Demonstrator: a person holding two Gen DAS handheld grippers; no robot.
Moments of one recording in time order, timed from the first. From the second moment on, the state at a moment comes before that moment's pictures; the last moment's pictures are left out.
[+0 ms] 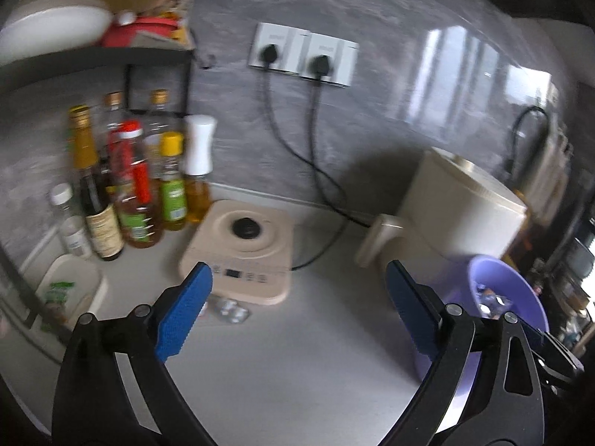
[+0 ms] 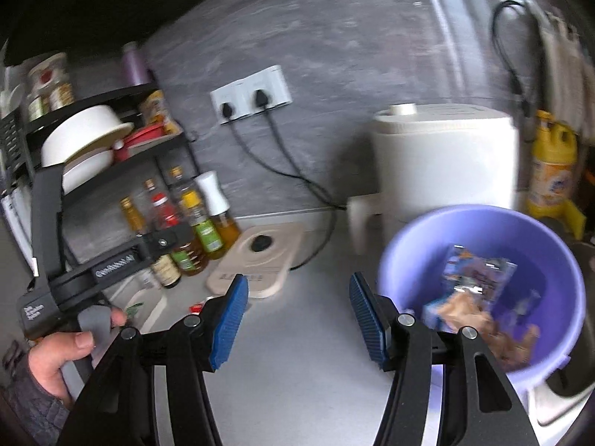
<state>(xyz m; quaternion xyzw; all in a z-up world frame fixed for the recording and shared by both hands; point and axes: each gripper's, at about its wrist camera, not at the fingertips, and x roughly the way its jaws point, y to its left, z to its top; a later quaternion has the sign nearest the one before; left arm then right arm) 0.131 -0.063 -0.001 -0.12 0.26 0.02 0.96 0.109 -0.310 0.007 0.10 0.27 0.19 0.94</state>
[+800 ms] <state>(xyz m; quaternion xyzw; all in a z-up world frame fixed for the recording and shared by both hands) 0.084 0.003 -0.025 -0.13 0.27 0.18 0.94 0.125 -0.223 -0.024 0.06 0.31 0.34 0.89</state>
